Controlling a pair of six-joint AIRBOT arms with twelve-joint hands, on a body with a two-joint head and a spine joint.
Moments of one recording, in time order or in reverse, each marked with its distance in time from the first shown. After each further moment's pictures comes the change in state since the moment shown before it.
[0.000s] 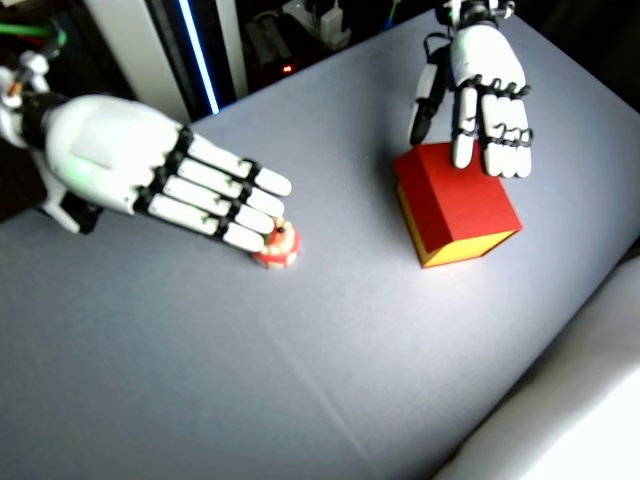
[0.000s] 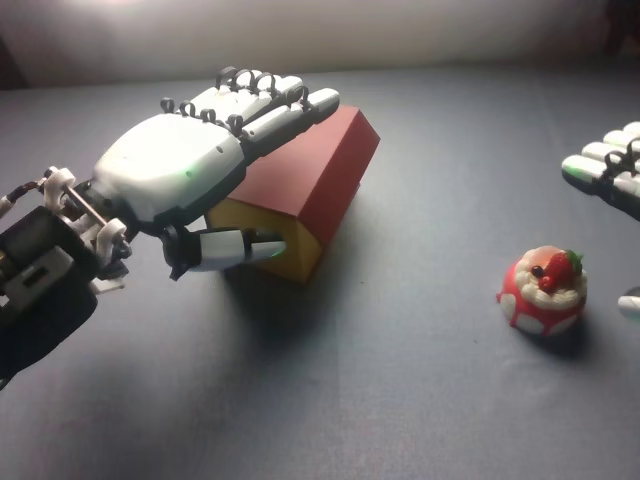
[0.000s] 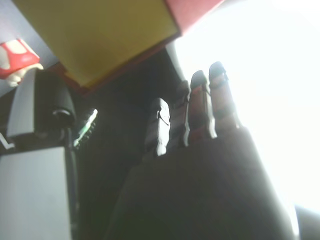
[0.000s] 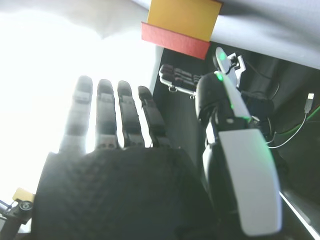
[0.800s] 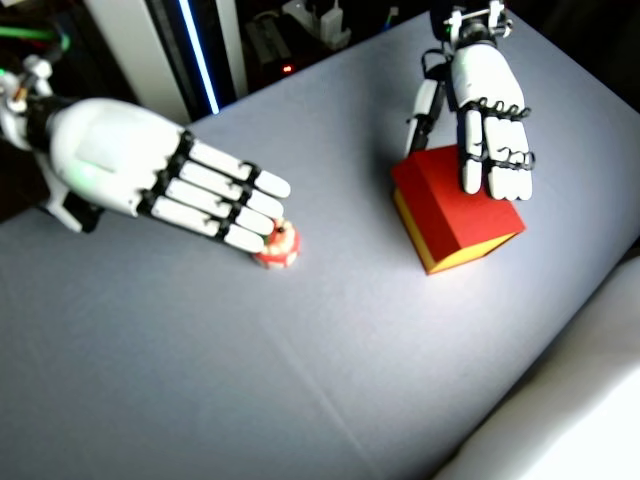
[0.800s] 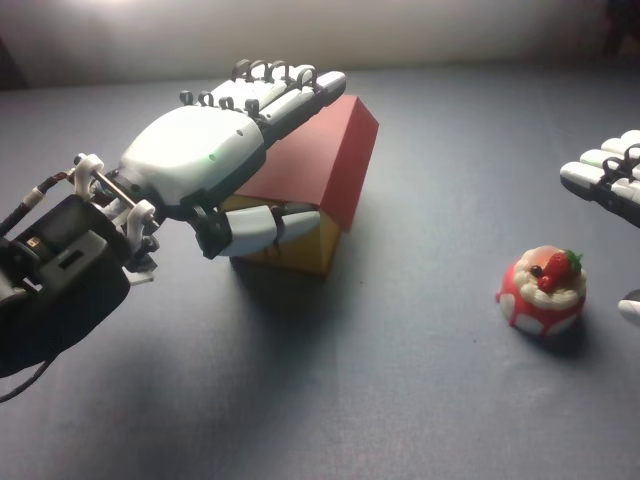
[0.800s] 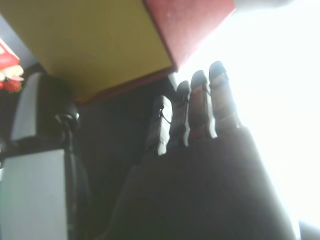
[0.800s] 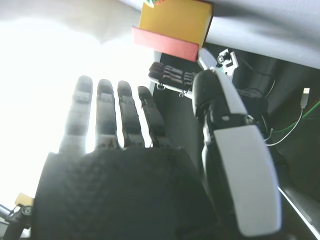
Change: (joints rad) left arm -0.031 -0.057 0.040 -0.060 0.013 -0.016; right arm -0.004 -0.006 0.003 0.004 0.002 0.008
